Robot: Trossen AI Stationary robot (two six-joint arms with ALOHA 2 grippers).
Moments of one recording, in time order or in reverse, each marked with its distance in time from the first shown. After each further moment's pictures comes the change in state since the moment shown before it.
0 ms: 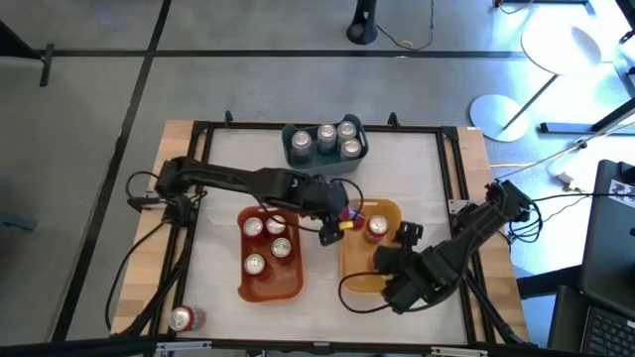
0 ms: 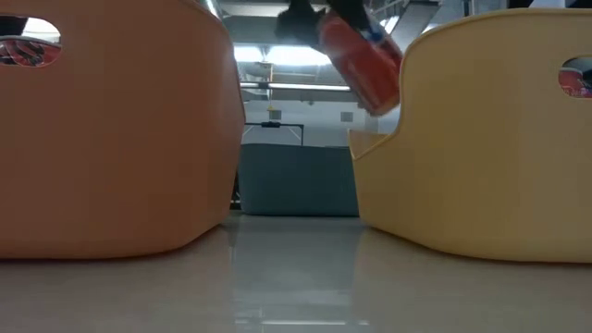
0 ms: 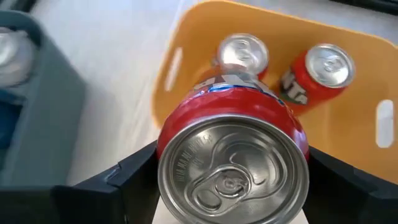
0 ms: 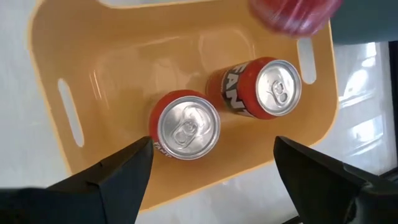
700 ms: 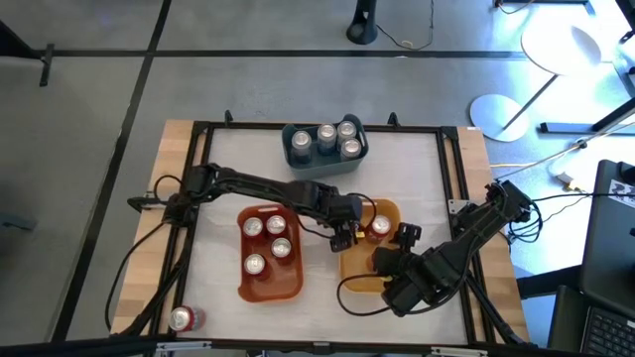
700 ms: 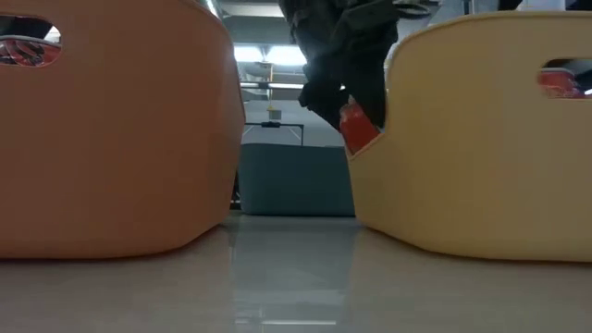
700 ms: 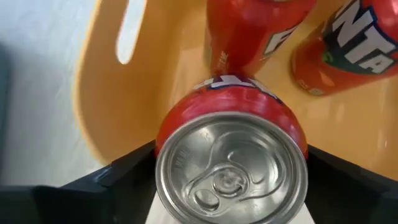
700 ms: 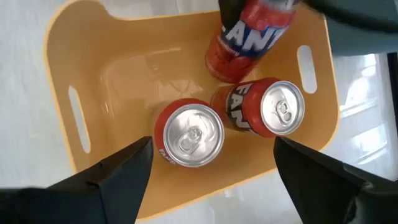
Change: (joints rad) left arm 0.050 0.227 0.001 0.069 0.101 0.058; right arm 0.009 0.000 0.000 0.036 0.034 0.003
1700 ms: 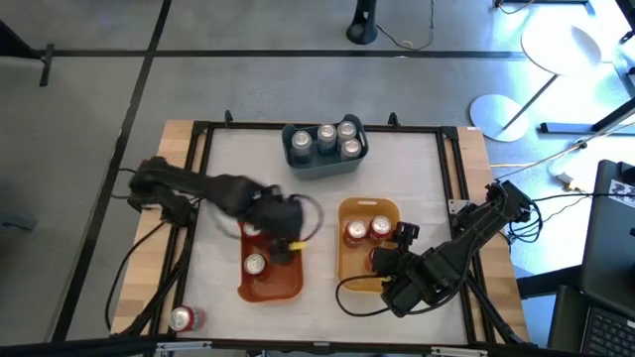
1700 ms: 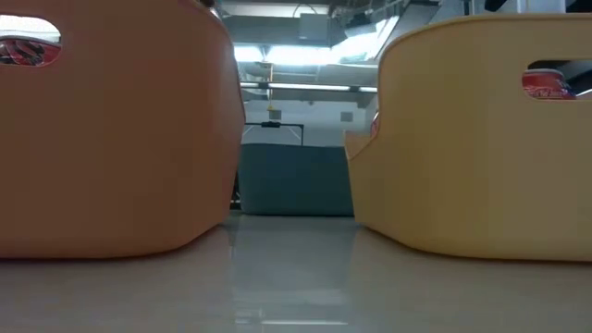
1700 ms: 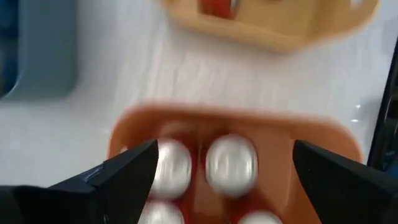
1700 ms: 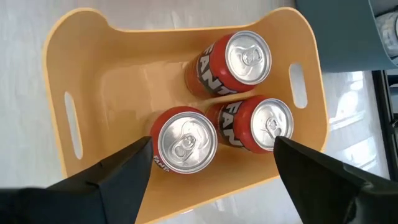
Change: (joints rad) left arm -0.209 -0.391 -0.001 -0.539 -0.068 -0.209; right arm 0.000 0.000 0.000 0.019 0.058 -0.028
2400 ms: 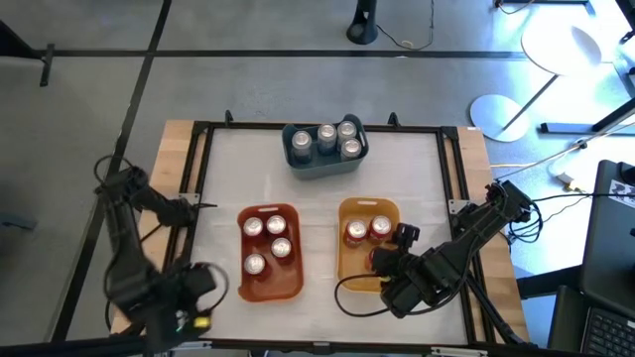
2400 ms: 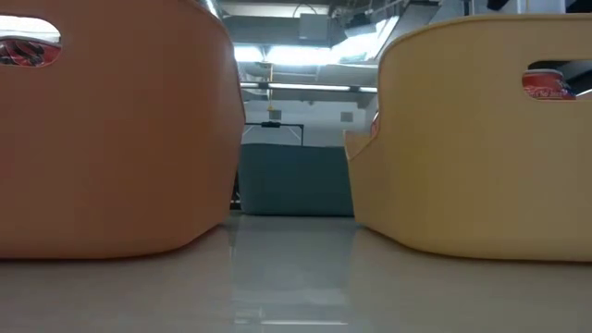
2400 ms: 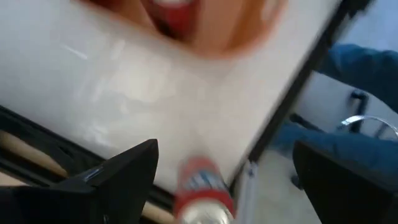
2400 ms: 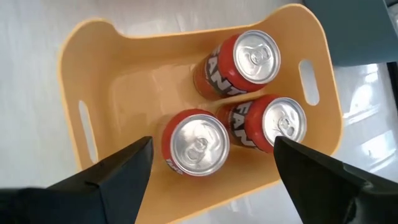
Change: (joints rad) left arm -0.787 -0.111 -0.205 -0.122 -0.067 -1.120; right arm 0.001 0.000 0.000 0.022 -0.013 0.045
